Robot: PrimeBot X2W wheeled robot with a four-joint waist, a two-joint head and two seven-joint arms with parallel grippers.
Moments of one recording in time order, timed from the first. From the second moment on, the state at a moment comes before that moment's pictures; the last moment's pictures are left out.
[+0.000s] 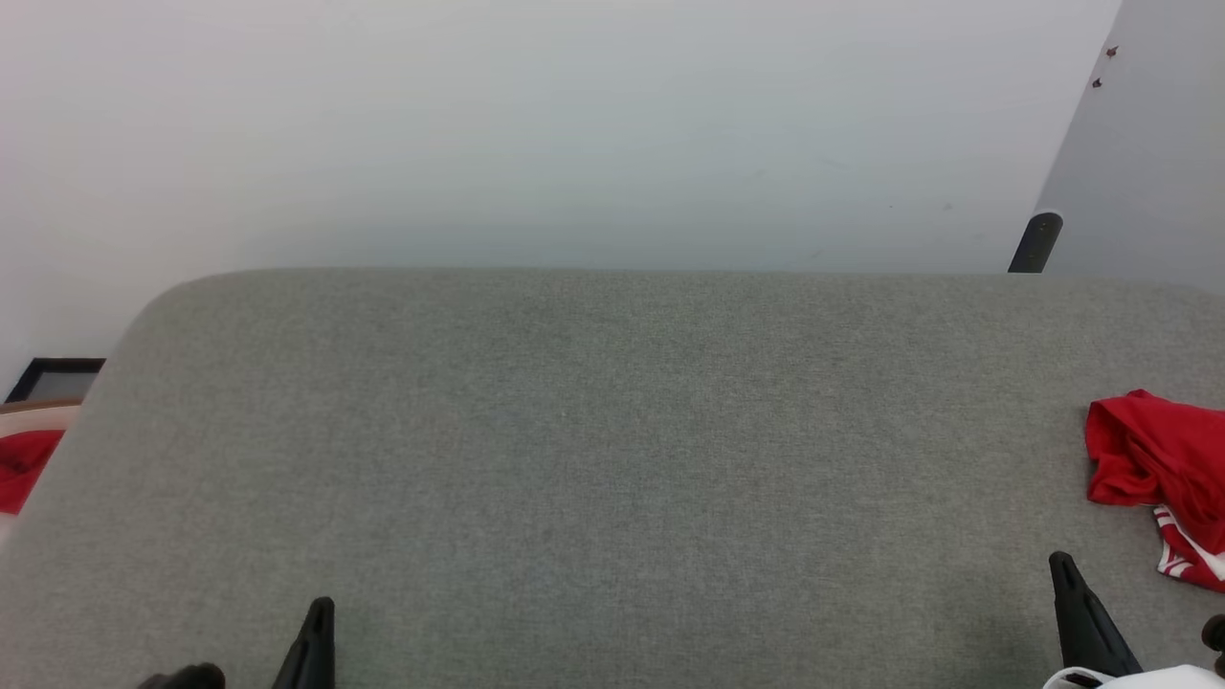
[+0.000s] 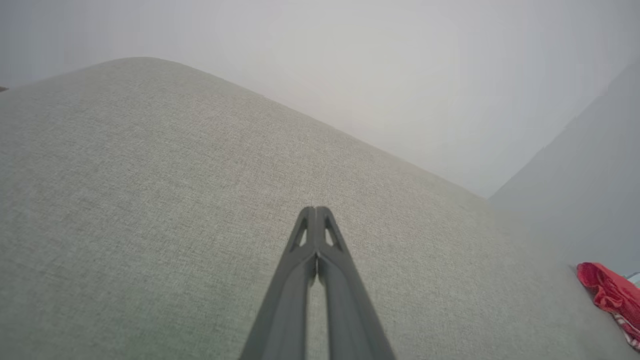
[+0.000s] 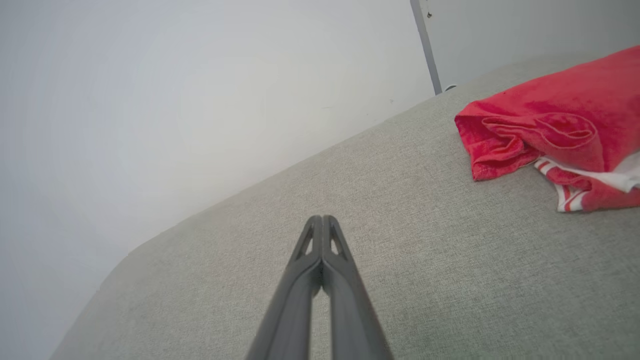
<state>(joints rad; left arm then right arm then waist) 0.14 0.19 -0.02 0.16 -0.61 -0.08 -0.18 0.11 -0.06 -0.11 0.07 0.58 0.13 -0.01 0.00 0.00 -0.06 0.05</state>
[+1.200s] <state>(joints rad) 0.03 0.13 0.04 0.20 -1.06 -0.10 -0.05 0.01 -0.06 -0.11 0.15 1.04 0.13 0.04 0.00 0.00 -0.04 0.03</state>
